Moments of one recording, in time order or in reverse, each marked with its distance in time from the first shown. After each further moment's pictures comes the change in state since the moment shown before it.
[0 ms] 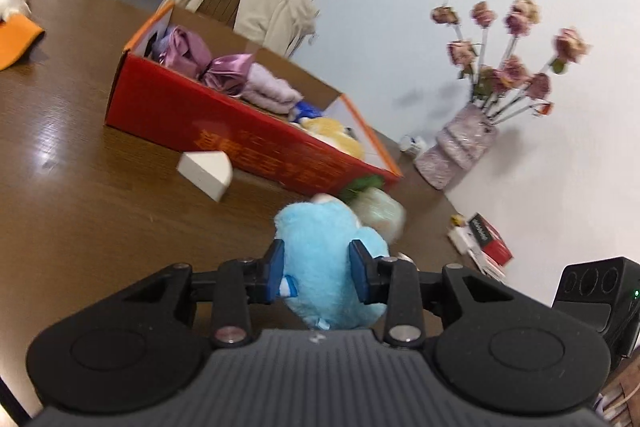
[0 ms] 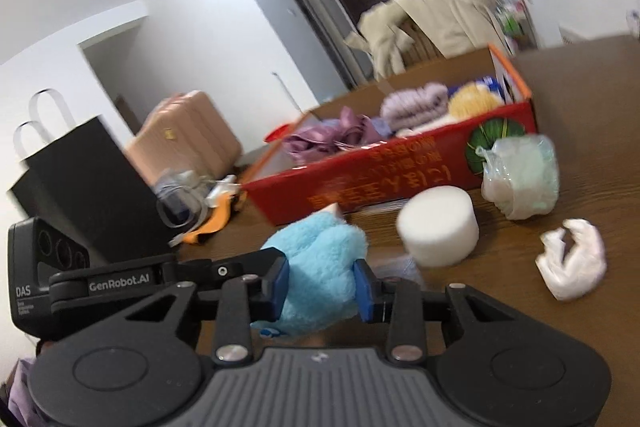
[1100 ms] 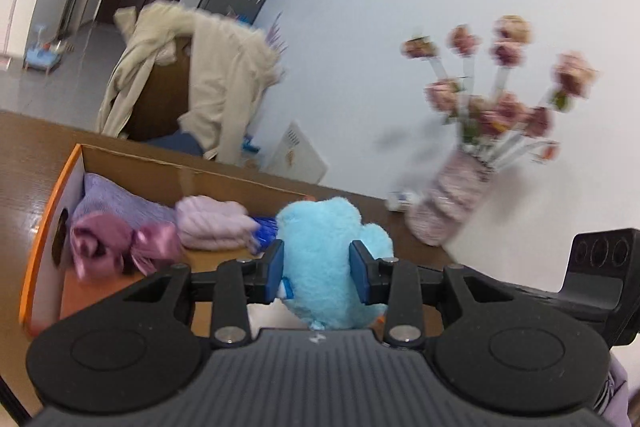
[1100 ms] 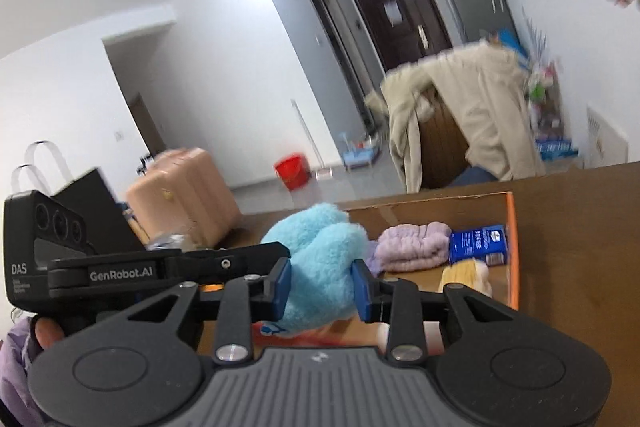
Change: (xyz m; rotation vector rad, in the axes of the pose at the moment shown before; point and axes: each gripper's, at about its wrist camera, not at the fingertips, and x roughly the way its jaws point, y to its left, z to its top) left arm 0.100 -0.038 0.169 0.146 -0.033 -0.004; right arm 0.037 -0.031 0.176 -0.119 -0.035 0.008
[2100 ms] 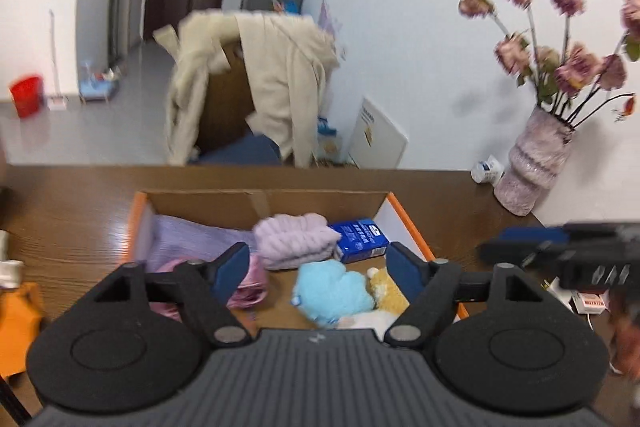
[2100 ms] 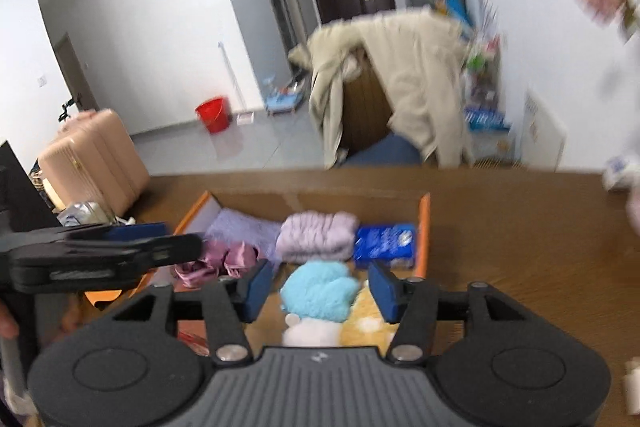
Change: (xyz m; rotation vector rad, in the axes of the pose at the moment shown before) left arm -0.013 -0.030 0.033 0.174 0.067 0.293; right arm -0.011 -0.006 0.057 -0.069 0.148 -0.277
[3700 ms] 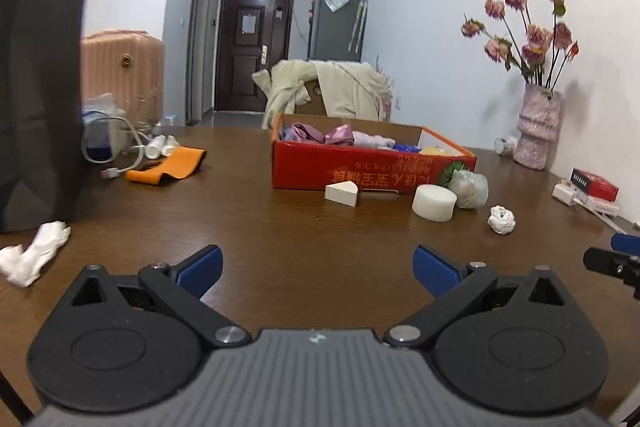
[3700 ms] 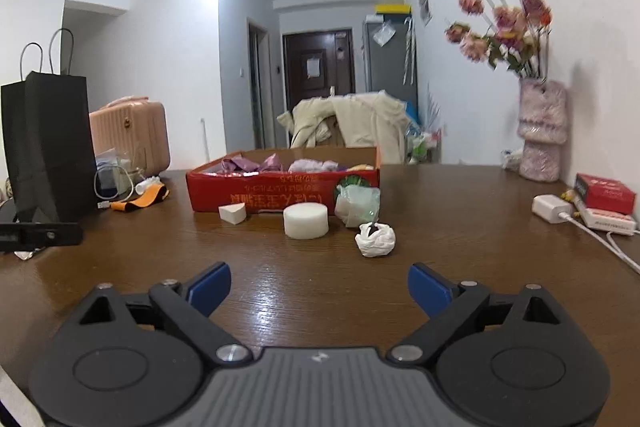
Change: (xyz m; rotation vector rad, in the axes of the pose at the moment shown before) left arm -0.195 0.002 -0.299 0.015 -0.237 0.199; right arm -0.159 0.082 -0.340 -0.075 -0.341 -0.161
